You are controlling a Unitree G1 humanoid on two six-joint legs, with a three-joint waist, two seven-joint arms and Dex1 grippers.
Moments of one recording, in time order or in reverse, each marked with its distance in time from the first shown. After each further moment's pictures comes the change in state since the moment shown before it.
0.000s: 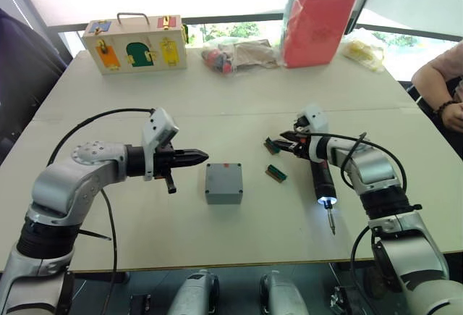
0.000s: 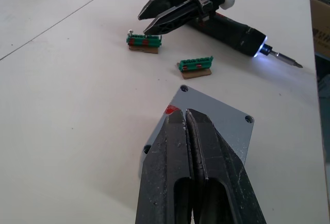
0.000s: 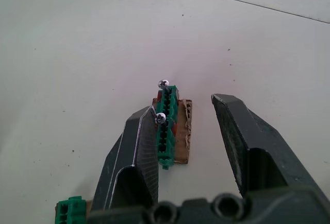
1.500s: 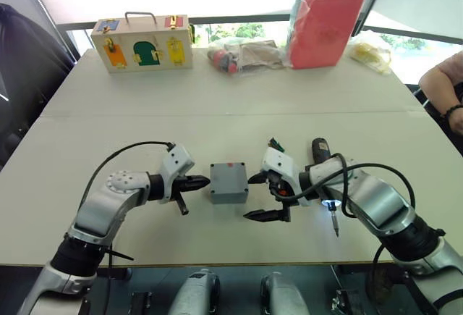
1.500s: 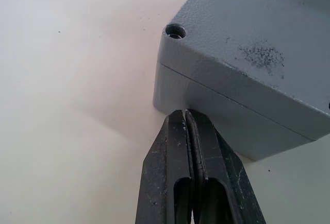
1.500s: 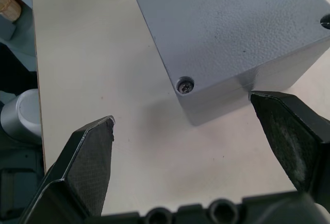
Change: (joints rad) left arm 0.135 -0.123 -0.167 0.141 0.294 -0.225 0.048; right arm 0.157 -0.190 0.295 -0.717 0.123 0.296 0.240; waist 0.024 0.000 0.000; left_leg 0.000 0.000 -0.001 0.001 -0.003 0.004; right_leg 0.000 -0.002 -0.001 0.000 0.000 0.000
